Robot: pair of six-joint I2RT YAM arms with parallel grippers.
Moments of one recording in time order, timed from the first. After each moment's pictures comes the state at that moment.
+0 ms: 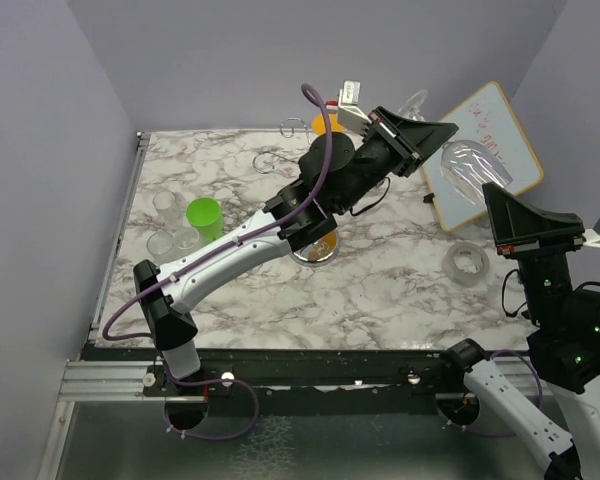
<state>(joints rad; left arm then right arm) -1.07 1.72 1.91 0.13 -0.16 -1.25 0.47 0.44 0.98 0.09 0.10 0.83</state>
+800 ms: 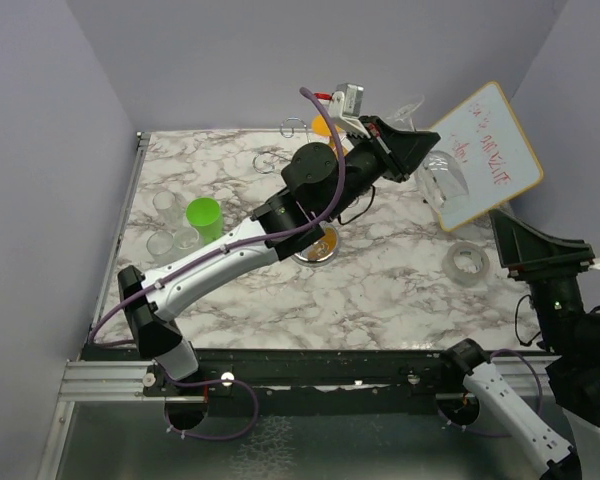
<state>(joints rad) -1.07 1.65 1.79 0.23 -0.17 -0.77 0.47 0.32 1.01 -0.22 0.19 0.79</state>
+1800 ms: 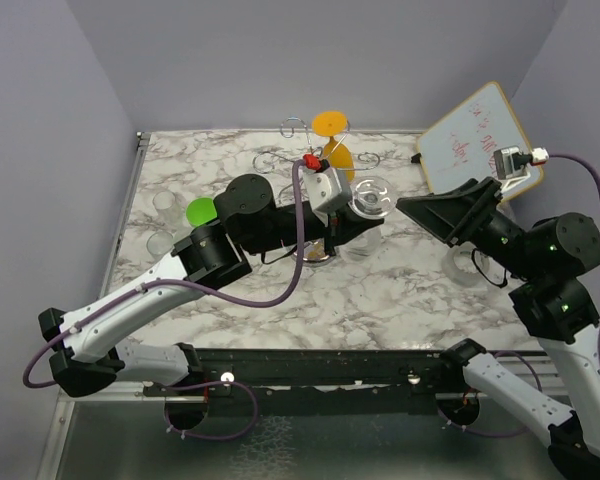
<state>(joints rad) -1.07 1.24 1.45 -0.11 0.28 0.02 0.47 0.73 1.19 -0.19 -0.43 0.98</state>
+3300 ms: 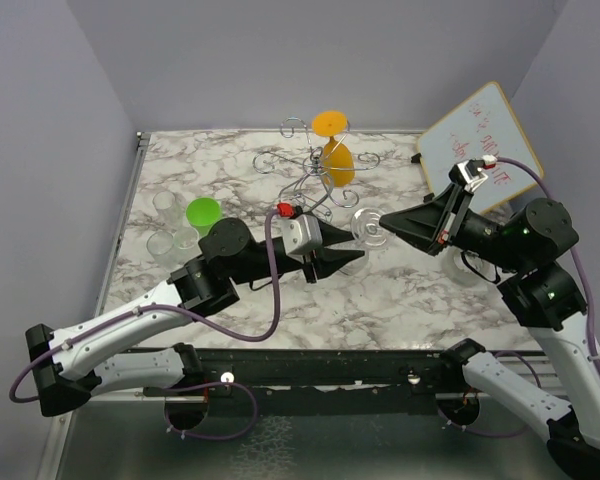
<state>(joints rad) -1.07 1.01 1.02 0.18 0.30 0.05 0.48 0.76 1.16 -0.27 -0.62 1.41</state>
